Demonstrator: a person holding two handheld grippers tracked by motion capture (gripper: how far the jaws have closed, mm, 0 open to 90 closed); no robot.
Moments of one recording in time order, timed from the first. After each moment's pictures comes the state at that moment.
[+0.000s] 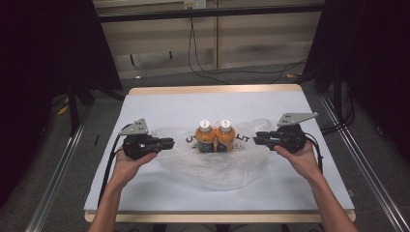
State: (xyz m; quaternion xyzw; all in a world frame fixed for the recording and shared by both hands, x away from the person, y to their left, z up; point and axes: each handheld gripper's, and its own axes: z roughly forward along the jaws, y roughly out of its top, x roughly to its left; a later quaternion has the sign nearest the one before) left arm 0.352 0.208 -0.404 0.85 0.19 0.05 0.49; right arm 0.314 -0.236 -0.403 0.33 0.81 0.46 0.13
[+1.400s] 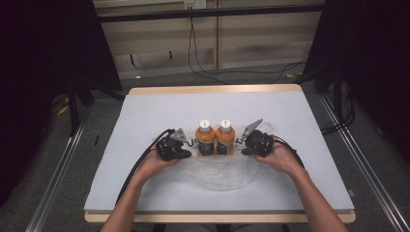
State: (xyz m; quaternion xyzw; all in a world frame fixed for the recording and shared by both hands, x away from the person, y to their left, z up) left arm 0.383 0.144 -0.467 0.94 0.16 0.05 0.30; right arm 0.353 -0.175 -0.461 0.27 0.93 0.23 0.10
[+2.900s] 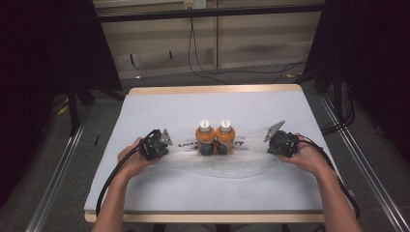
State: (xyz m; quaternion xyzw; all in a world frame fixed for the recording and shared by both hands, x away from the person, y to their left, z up) left arm 0.385 0.188 -0.459 0.96 0.17 0.15 0.19; right arm 0.341 -0.242 -0.457 0.28 0.94 0.15 0.15
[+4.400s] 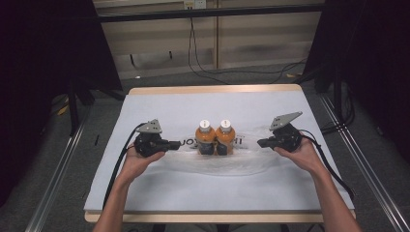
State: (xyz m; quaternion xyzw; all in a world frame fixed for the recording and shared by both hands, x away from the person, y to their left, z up) left arm 0.368 0.190 -0.423 0.87 0.19 0.04 0.45; right arm 0.339 -0.243 -0.427 0.28 0.88 0.36 0.12
